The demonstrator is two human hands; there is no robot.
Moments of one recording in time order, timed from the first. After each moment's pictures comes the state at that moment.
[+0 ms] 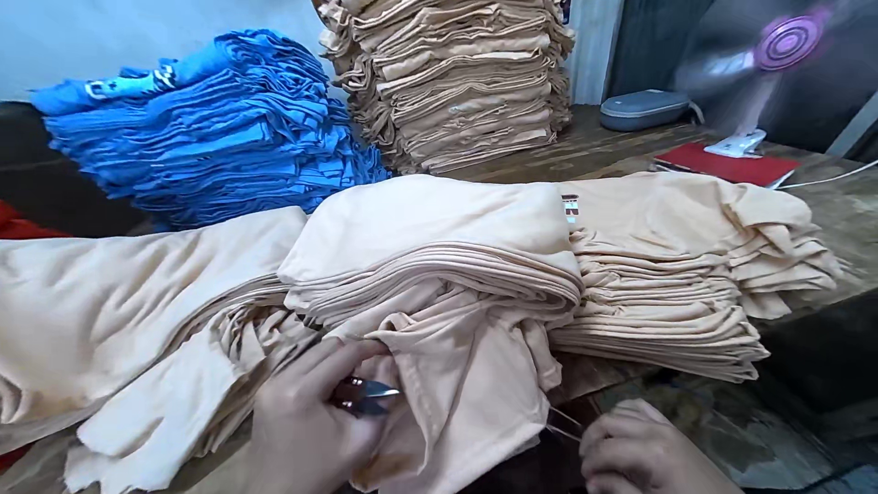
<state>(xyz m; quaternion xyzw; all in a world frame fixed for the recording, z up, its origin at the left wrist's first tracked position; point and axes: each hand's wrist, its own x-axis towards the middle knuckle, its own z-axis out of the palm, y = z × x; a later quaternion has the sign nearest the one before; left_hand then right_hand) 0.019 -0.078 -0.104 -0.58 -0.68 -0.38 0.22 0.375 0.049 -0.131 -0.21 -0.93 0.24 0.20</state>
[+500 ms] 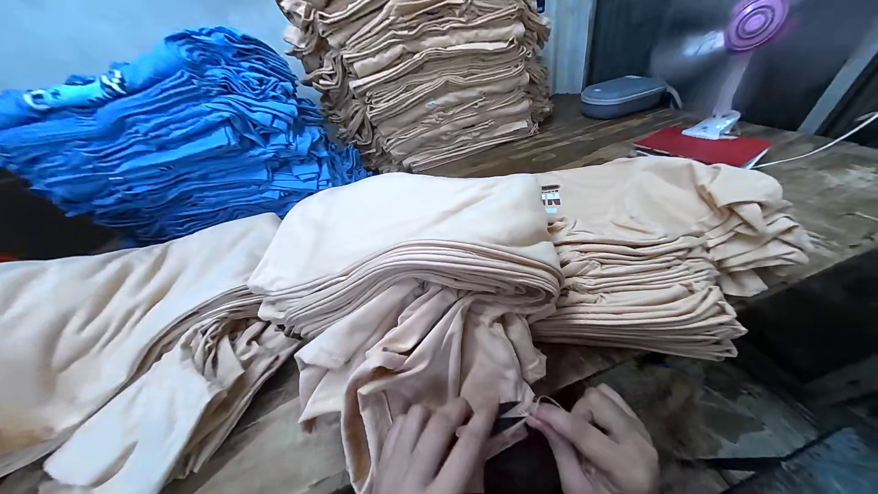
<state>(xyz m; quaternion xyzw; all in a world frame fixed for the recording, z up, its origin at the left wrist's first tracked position) 0.129 -0.075 -0.139 -0.65 -0.62 -0.41 0.16 0.313 0.031 -0.177 -0.24 -0.79 0.07 0.56</state>
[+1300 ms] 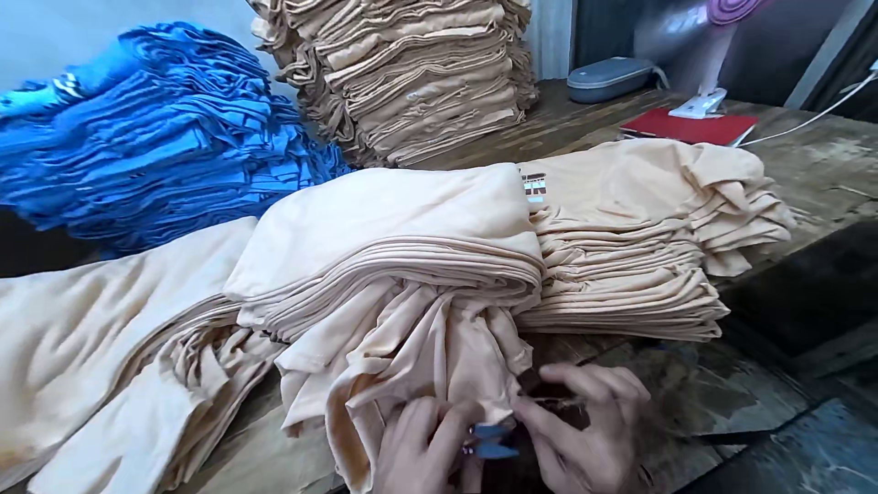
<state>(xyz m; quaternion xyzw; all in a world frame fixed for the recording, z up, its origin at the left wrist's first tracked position) 0.125 -0.075 -0.148 -0.67 -0.63 -0.38 0.09 0.307 0.028 -0.180 -0.27 -0.77 -0.03 0.57</state>
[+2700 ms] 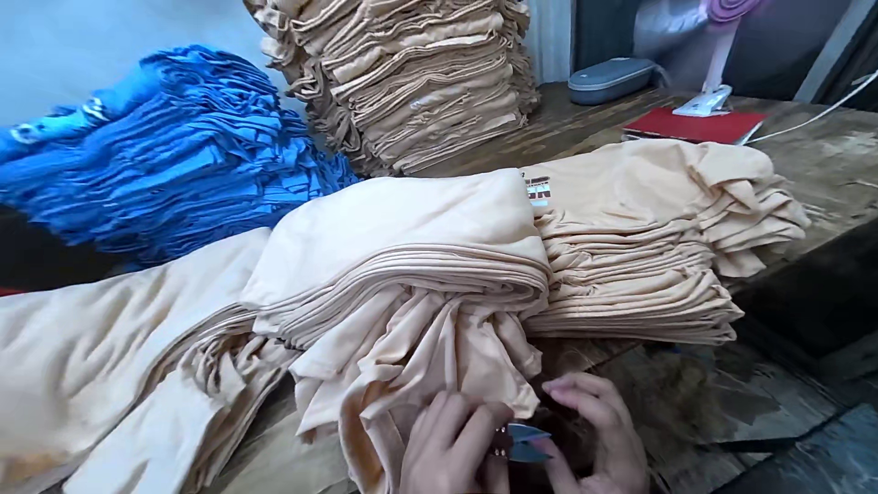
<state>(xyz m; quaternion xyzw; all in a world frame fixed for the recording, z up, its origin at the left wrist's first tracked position) 0.137 -0.064 -0.129 -0.68 -0.61 -0.40 0.07 0.304 0.019 -0.189 -0.24 -0.73 0.23 0.60</state>
